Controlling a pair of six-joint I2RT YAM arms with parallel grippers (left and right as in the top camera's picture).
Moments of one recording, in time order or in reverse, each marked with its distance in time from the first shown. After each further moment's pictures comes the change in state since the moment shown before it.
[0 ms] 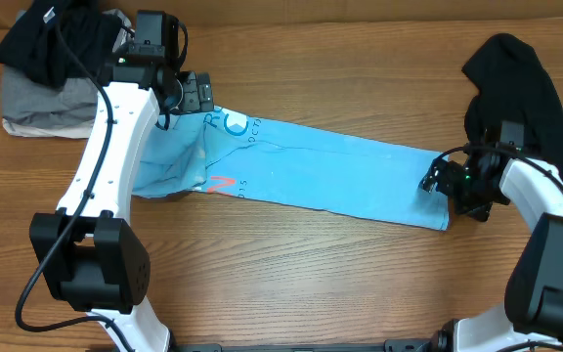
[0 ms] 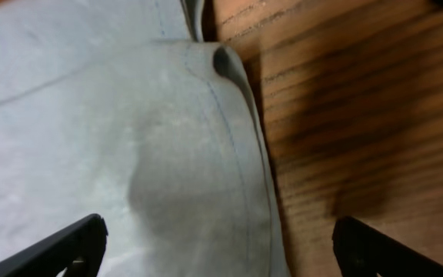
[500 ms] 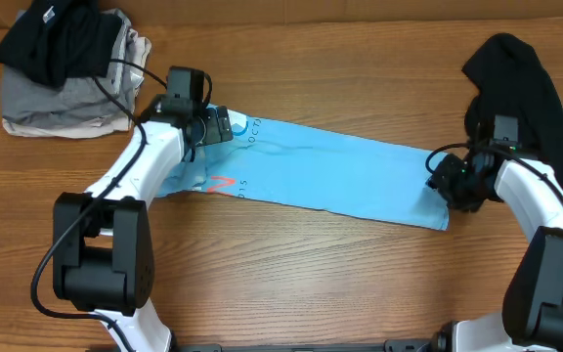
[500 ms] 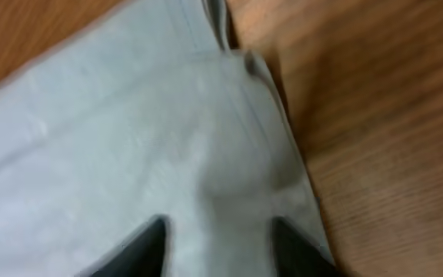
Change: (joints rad) left arm -0.044 -0.004 -0.417 0.451 -0.003 -0.100; right arm 0.042 -0.058 0.011 -0.014 0.013 0.194
